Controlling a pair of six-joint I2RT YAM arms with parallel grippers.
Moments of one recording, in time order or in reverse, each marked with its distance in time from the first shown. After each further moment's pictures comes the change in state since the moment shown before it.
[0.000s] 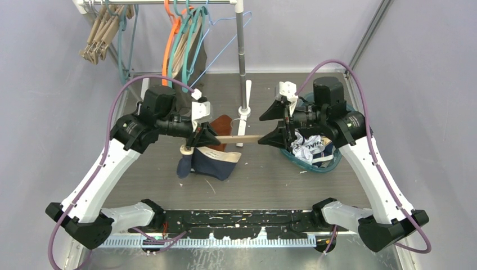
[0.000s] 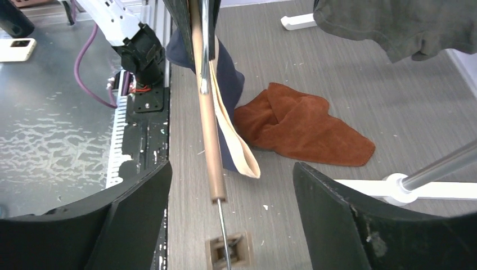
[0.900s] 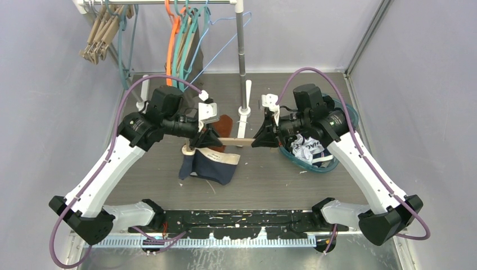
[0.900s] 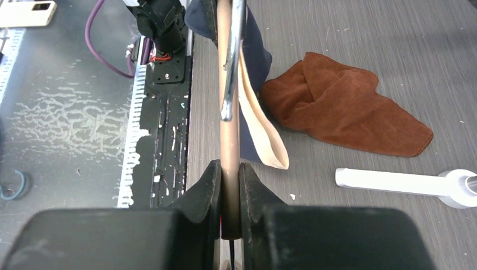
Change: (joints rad) left arm -0.050 0.045 0.002 -0.019 -0.068 0.001; right arm 0.111 0.067 -0.074 -0.038 0.050 -0.047
